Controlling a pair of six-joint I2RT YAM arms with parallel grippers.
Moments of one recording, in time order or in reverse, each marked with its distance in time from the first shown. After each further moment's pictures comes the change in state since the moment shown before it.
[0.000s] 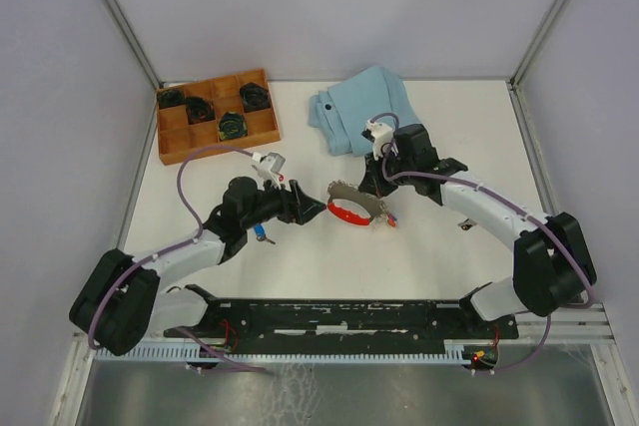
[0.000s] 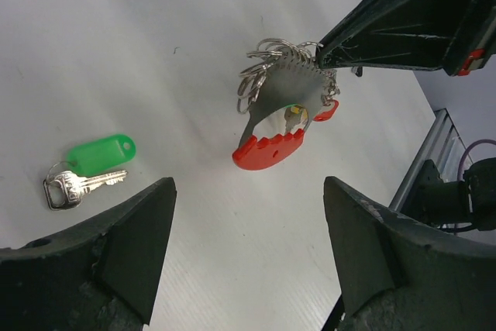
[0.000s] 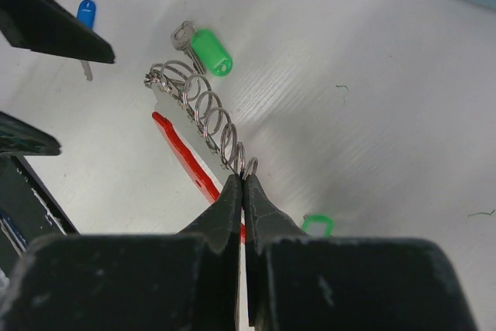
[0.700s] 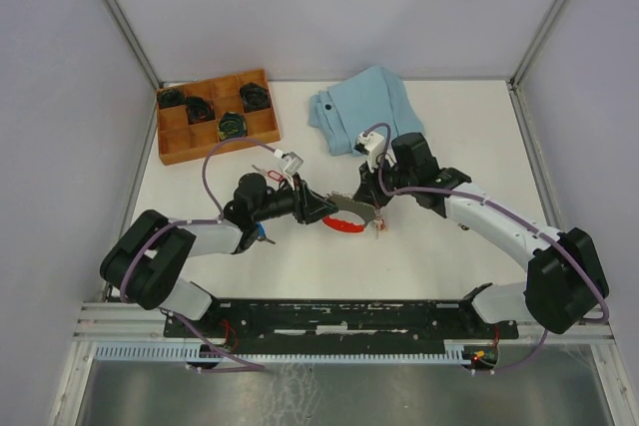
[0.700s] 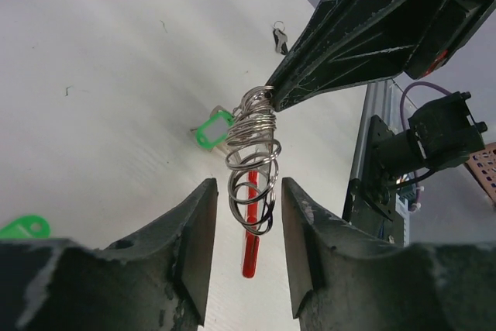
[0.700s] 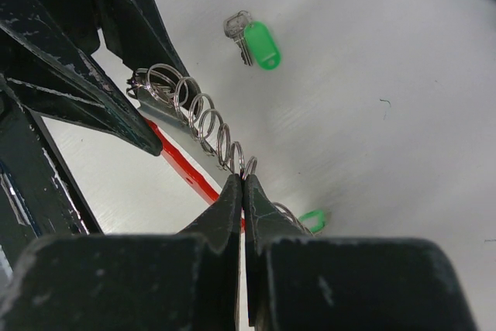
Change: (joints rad) left arm -0.016 0.302 0.030 0.416 0.283 0.020; right arm 0.077 -0.109 -0.051 -0.005 -0.046 -0.116
